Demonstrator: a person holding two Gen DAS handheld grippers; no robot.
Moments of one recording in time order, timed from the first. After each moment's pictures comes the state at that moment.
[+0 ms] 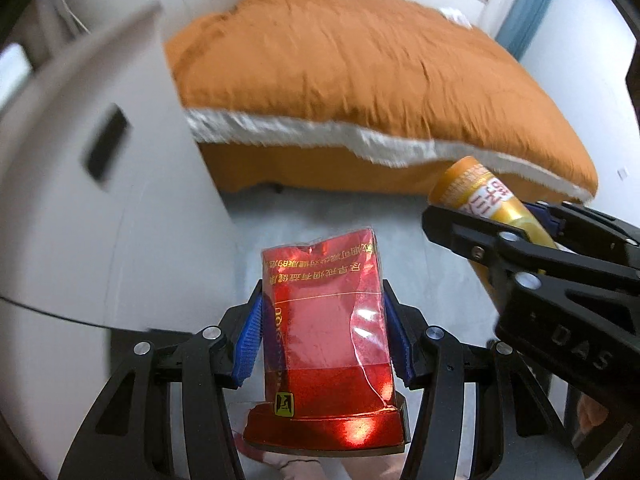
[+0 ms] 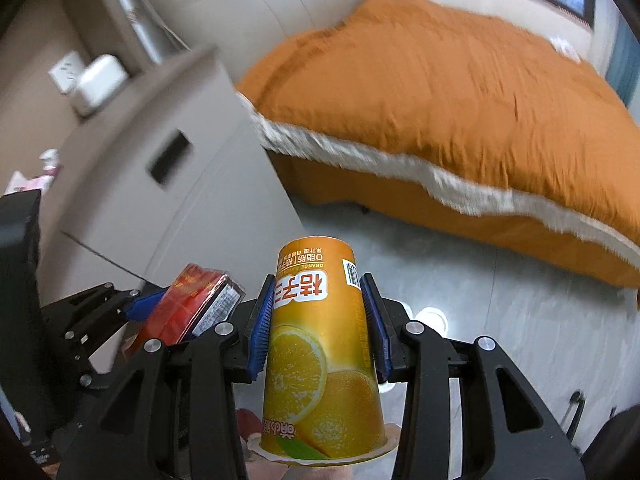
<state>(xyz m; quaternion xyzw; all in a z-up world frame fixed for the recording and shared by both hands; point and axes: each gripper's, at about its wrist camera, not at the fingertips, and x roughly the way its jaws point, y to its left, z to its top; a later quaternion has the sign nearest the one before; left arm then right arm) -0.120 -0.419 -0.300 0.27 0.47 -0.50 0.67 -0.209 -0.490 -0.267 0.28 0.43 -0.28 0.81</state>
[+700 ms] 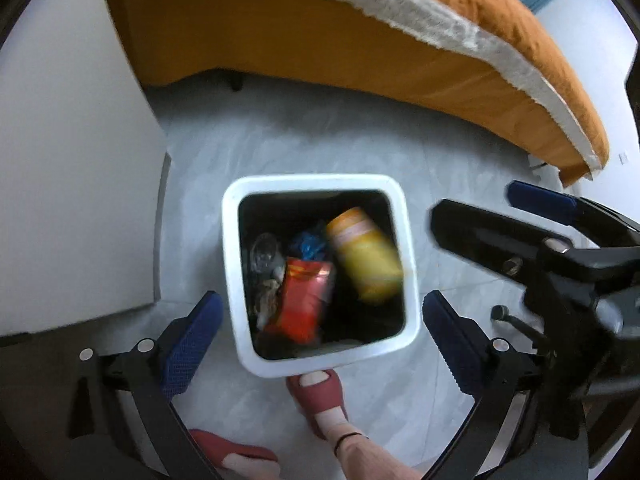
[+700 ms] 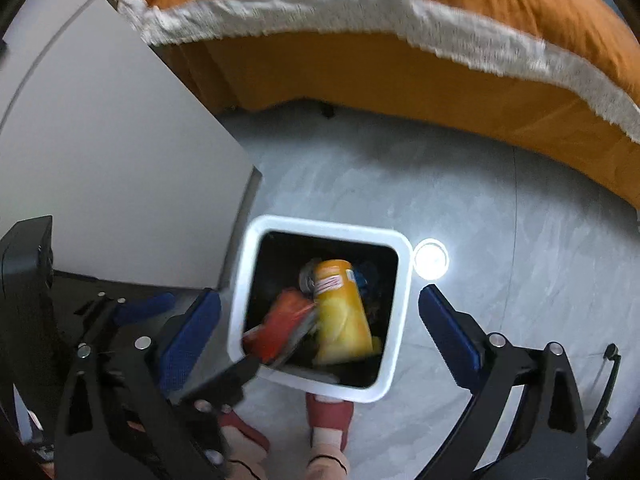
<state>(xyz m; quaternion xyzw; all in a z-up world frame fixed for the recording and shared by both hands) -0.112 -0.465 -0.579 0.28 0.58 -0.49 0.59 -0.209 -0.547 -0.531 0.35 0.51 -0.29 0.73</state>
